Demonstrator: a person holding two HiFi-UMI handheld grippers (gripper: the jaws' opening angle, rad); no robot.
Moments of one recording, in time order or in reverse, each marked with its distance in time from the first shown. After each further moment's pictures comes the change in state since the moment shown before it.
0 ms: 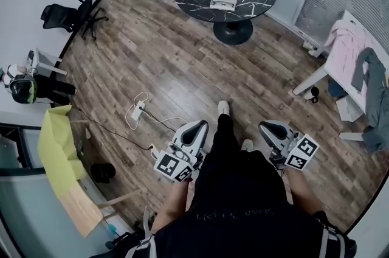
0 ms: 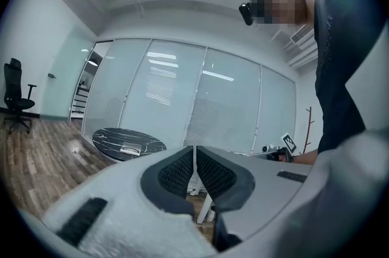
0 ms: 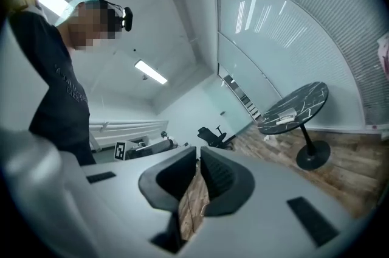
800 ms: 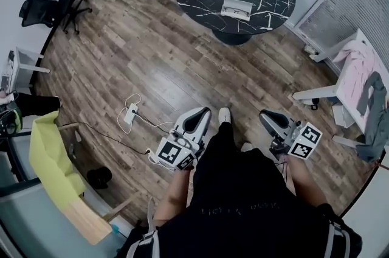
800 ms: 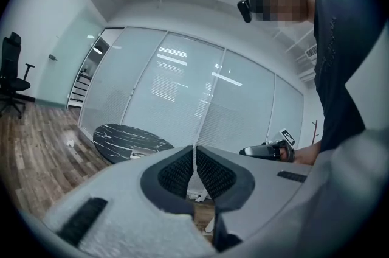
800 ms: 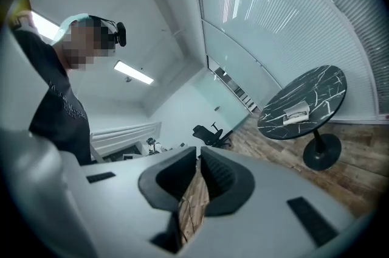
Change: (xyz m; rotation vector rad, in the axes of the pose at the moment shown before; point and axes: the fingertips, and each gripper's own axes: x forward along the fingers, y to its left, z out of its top) left arm 0.095 0.208 0.030 -0.107 -0.011 -0.036; right arm 0.193 -0.102 0.071 0.106 0.051 -0.029
